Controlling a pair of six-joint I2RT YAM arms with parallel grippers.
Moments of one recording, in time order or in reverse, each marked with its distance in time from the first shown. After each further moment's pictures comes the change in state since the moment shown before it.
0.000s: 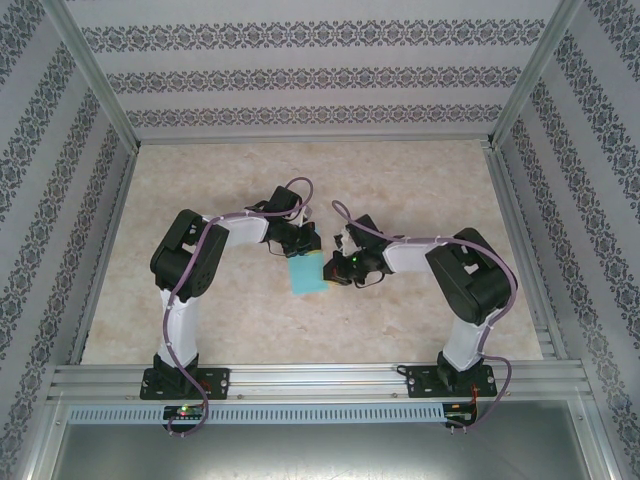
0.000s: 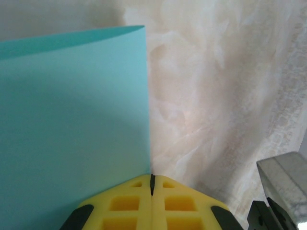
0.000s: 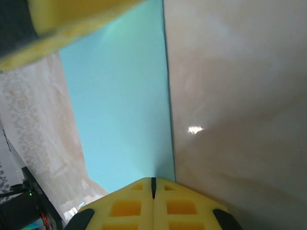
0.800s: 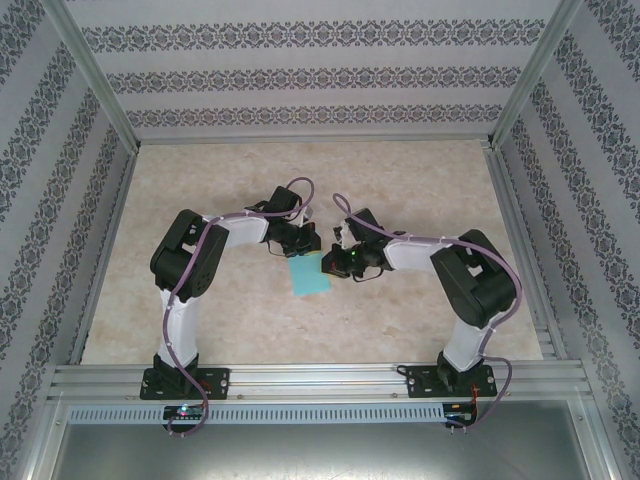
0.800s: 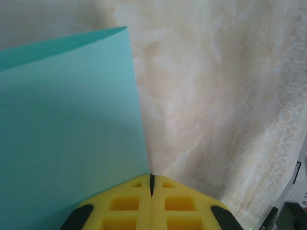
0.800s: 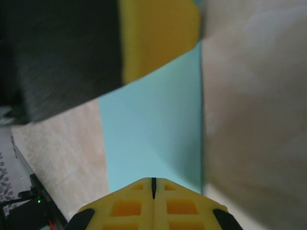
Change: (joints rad) left arm 0.000 -0.002 0.002 -0.003 0.008 0.040; right arm -0.009 -0.002 0.055 -0.001 0.030 0.008
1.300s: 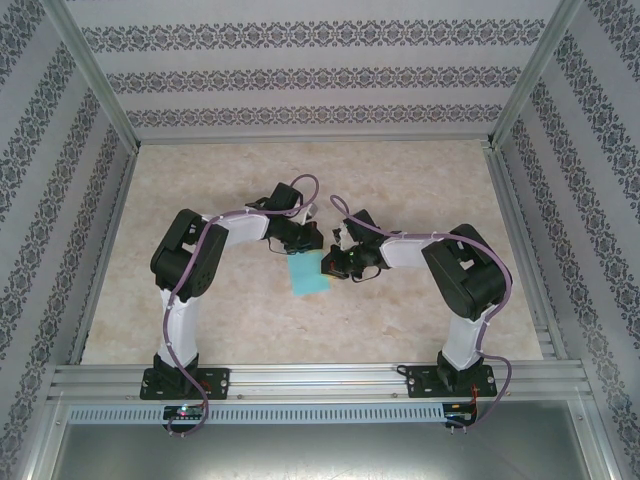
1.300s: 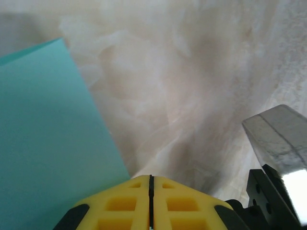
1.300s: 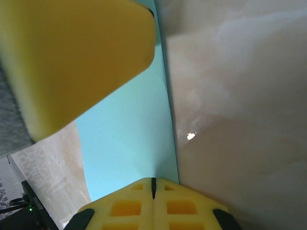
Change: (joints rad) left arm 0.000 0.002 0.044 -0.042 0.036 0.130; right arm -0.007 0.050 0.013 0.008 0.001 0.002
